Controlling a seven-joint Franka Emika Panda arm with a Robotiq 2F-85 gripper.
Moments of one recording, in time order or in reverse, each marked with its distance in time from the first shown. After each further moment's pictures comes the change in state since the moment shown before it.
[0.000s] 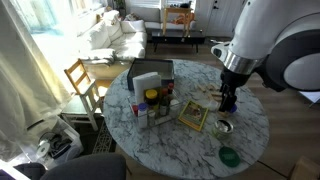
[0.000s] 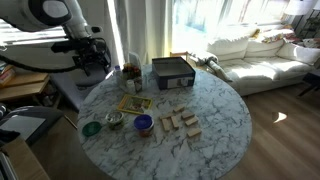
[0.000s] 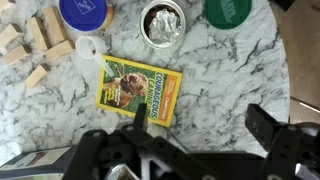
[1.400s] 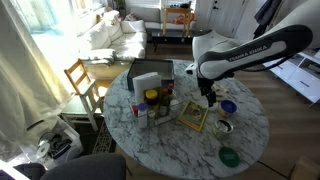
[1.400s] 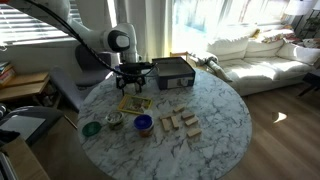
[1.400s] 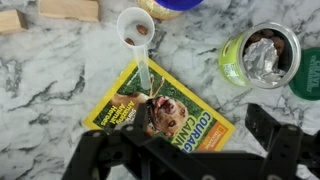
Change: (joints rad) arm -0.111 0.625 -0.067 0.525 -0.028 -0.161 -0.644
